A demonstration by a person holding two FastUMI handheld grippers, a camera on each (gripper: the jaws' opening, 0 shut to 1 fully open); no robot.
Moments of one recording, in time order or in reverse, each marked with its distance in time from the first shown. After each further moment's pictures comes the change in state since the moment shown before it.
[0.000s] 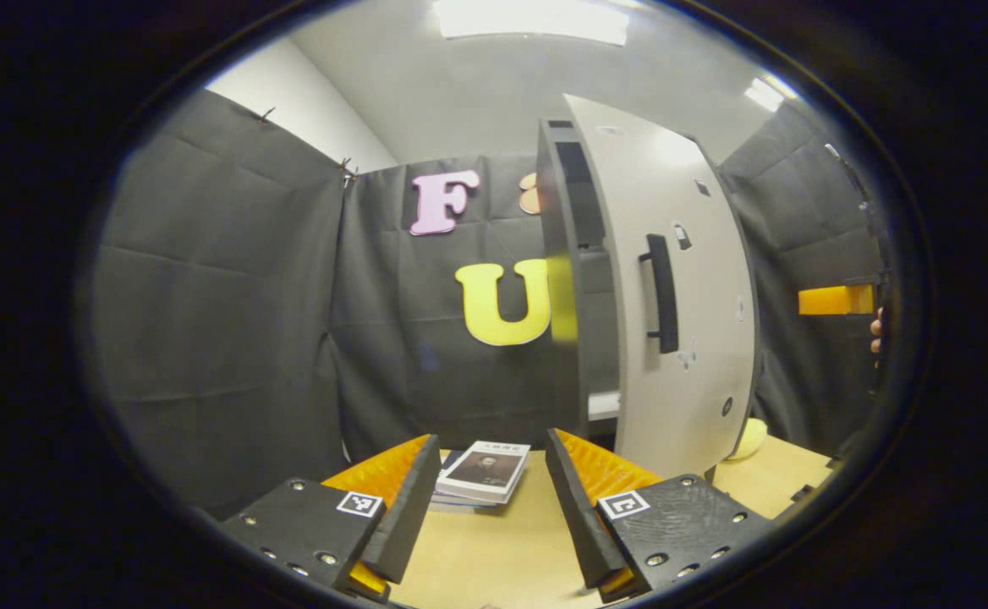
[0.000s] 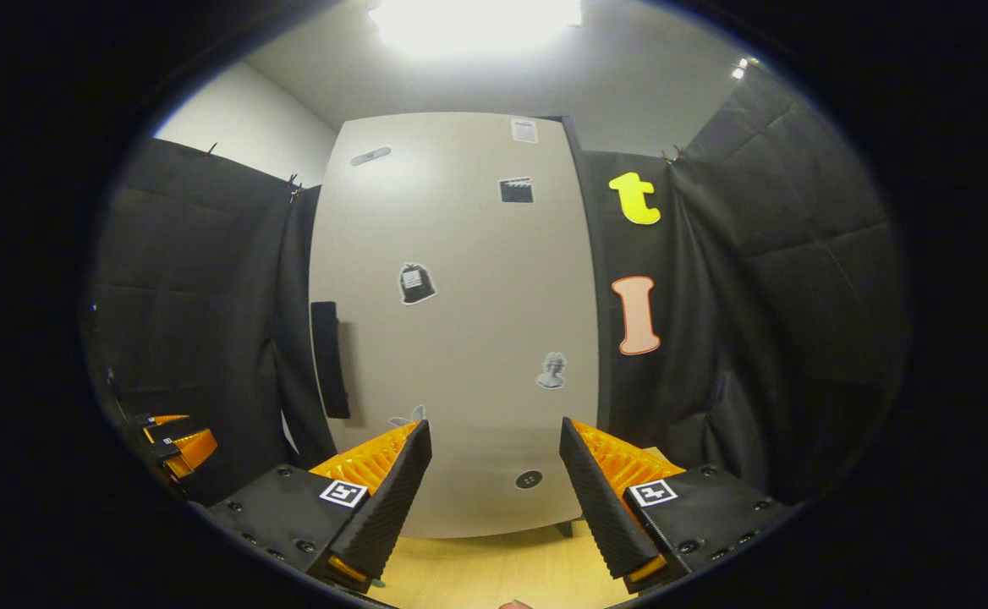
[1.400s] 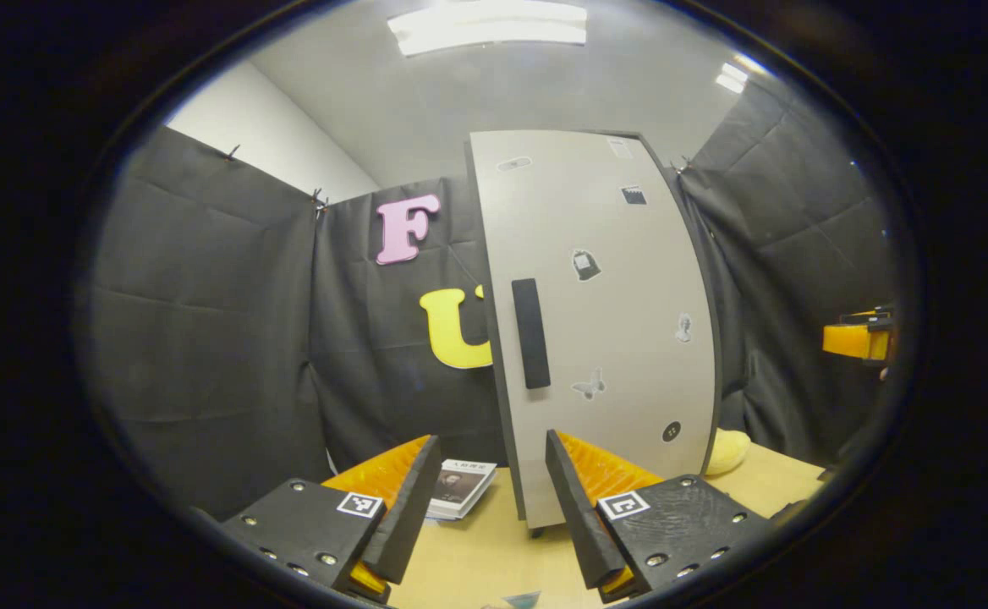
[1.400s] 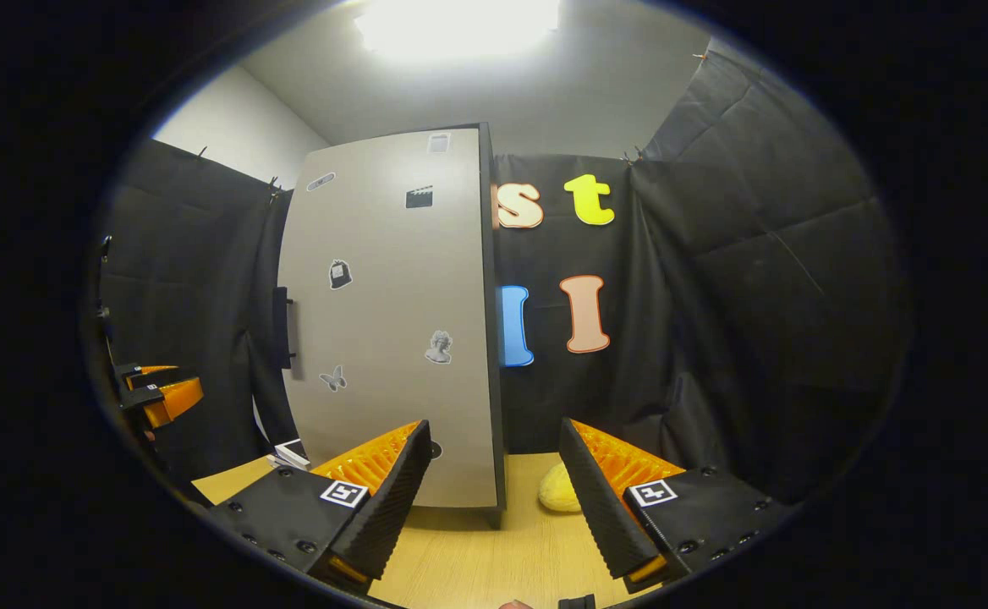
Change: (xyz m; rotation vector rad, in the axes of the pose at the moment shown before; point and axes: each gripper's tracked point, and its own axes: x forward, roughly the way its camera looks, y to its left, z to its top) left arm -0.016 -0.107 0.041 0.062 -0.047 0.009; right arm -0.044 -0.112 -0.020 -0.011 -0.016 -0.043
